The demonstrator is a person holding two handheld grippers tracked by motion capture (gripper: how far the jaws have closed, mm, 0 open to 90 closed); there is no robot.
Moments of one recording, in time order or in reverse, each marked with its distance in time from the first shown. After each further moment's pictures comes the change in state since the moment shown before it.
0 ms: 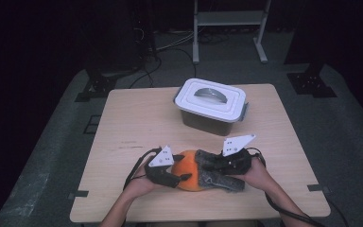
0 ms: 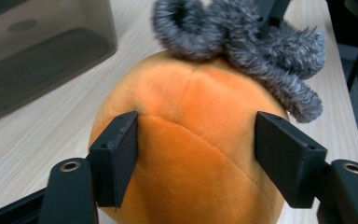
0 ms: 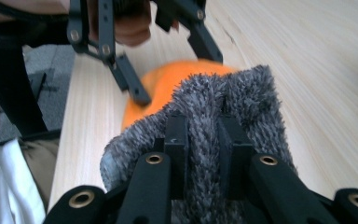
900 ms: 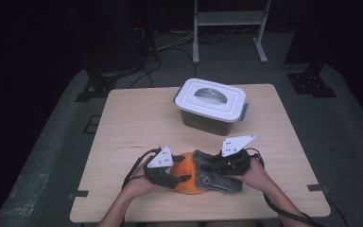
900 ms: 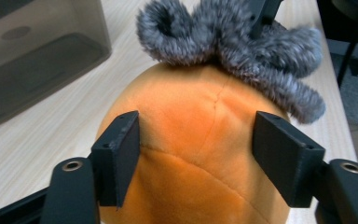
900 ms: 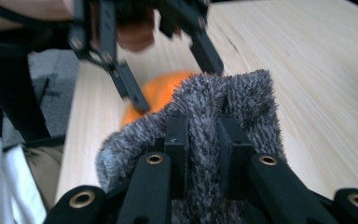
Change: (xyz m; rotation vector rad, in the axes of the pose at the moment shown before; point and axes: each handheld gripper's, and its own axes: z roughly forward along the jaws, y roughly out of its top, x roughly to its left) left arm 0.000 0.002 -0.003 -0.002 -0.030 0.007; right arm 0.004 0.004 0.001 -0.029 0.011 -0.007
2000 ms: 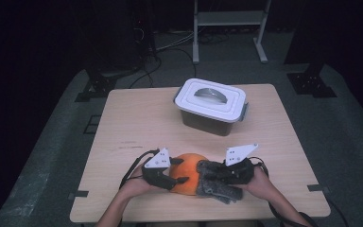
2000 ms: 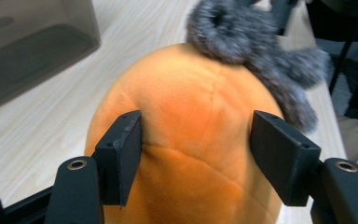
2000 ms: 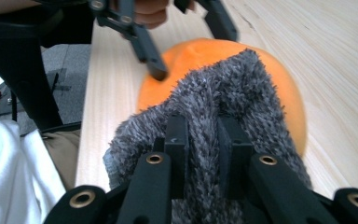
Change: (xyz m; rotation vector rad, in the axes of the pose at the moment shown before) left arm 0.006 -0.011 -0.004 0.004 -0.057 -0.019; right arm 0.008 -0.028 -0.003 0.040 0.013 0.048
